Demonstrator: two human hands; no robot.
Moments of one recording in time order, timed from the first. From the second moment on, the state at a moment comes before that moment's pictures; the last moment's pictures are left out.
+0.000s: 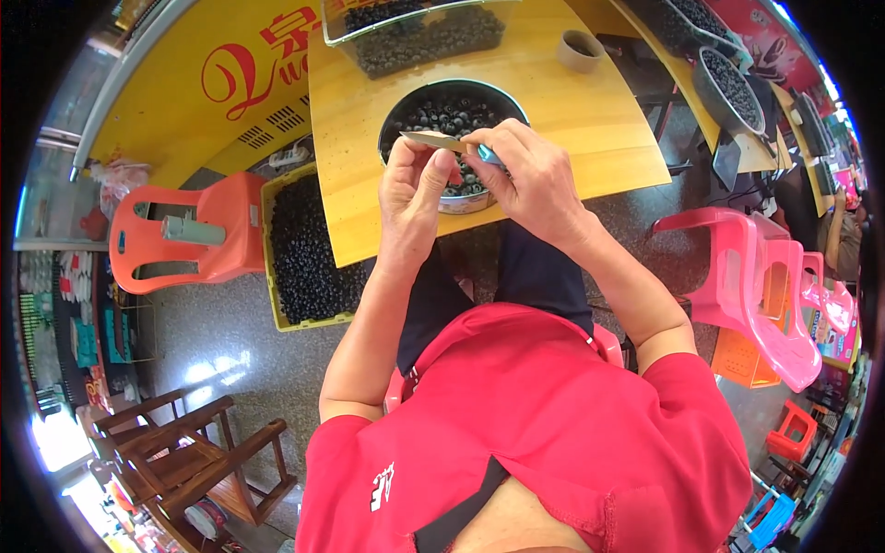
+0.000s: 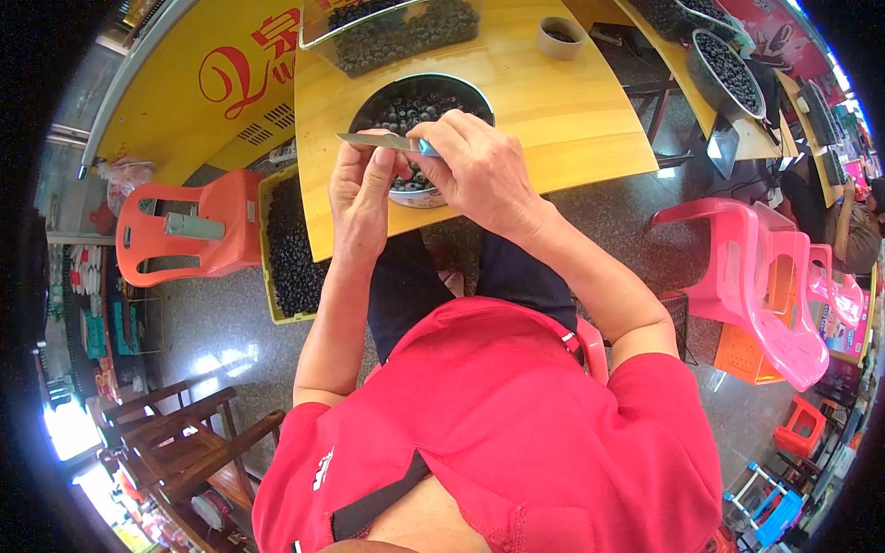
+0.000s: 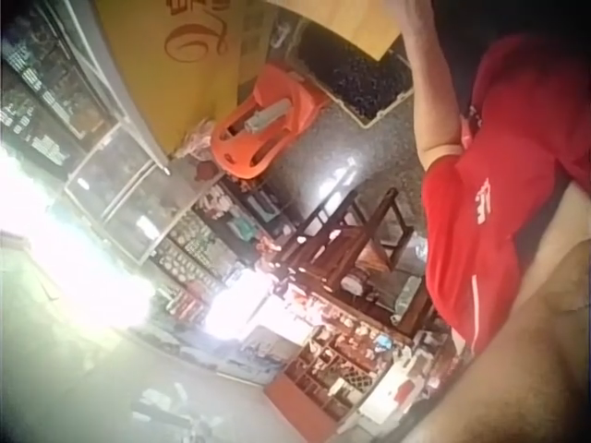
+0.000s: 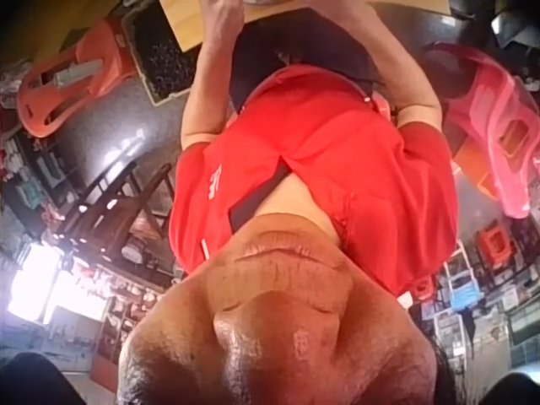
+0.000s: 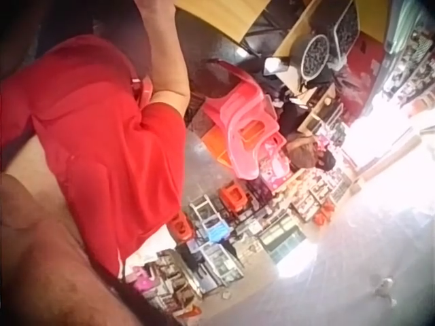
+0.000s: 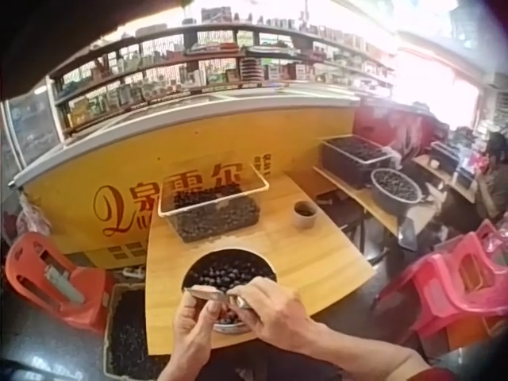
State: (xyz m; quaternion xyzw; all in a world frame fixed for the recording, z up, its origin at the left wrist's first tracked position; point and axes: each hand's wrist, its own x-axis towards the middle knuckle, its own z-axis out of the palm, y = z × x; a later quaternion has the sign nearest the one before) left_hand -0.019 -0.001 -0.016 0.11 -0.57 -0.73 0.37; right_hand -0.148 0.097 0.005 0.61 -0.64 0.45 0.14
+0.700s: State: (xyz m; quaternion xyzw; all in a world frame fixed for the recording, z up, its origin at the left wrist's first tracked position) left_hand -0.016 0.001 -0.010 0.10 -0.56 -0.70 0.44; right_hand -0.143 0.091 0.029 0.44 -0.56 0.62 -0.32
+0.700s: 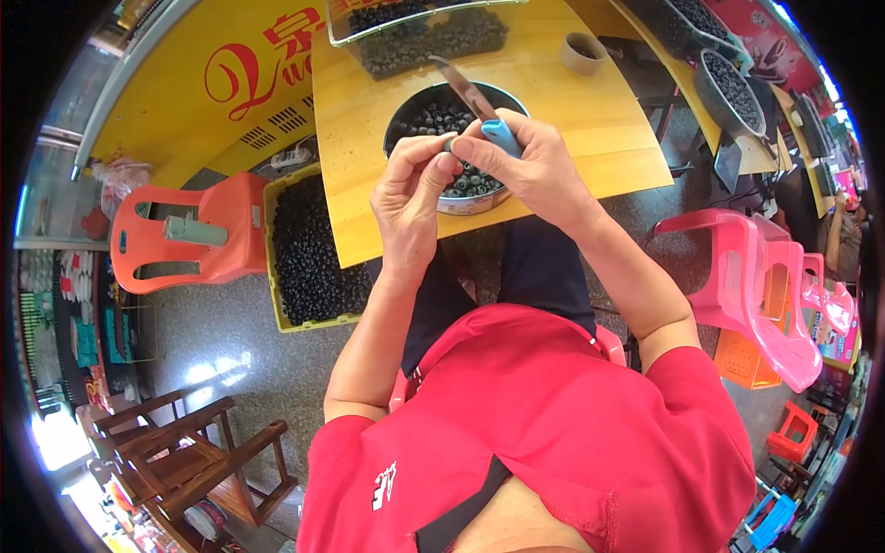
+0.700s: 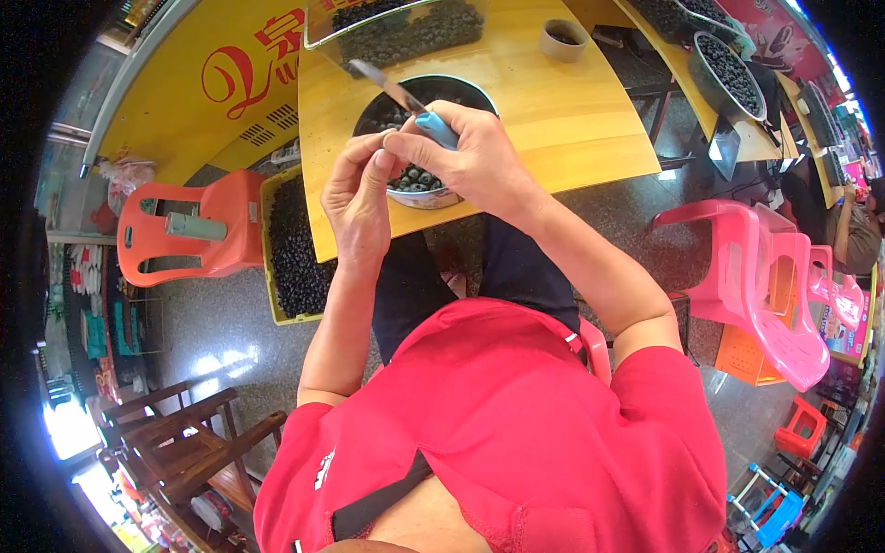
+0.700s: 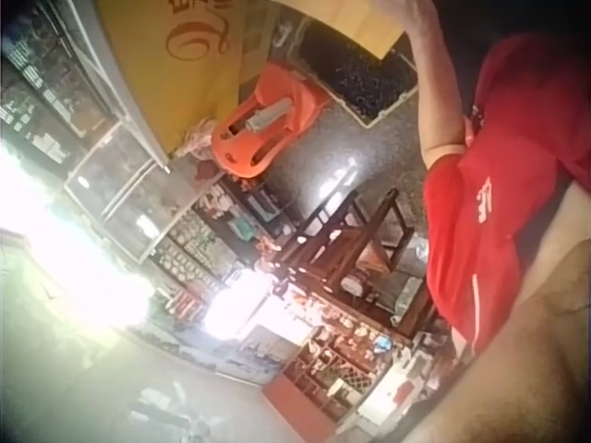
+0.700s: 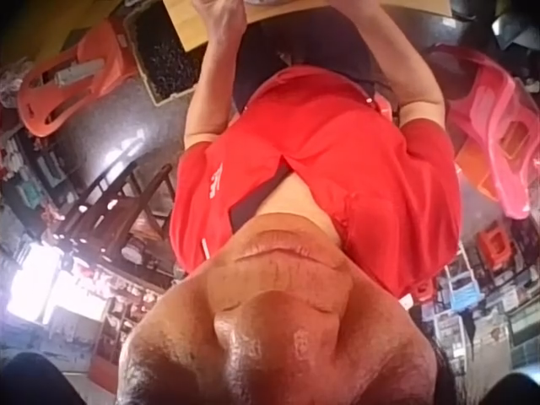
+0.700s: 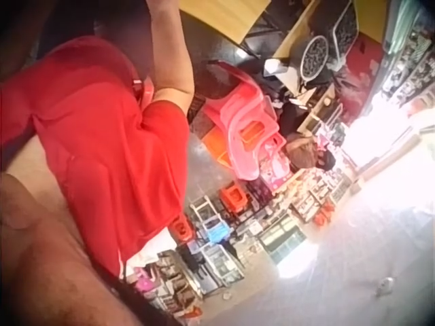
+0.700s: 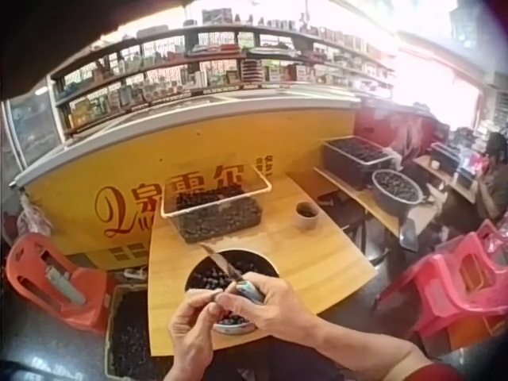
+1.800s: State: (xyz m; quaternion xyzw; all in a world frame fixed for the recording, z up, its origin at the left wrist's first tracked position) left_hand -0.021 0.004 -0.017 0.07 -0.52 -0.76 0.39; right_hand -0.153 0.107 0.009 0.62 -0.65 0.42 0.09
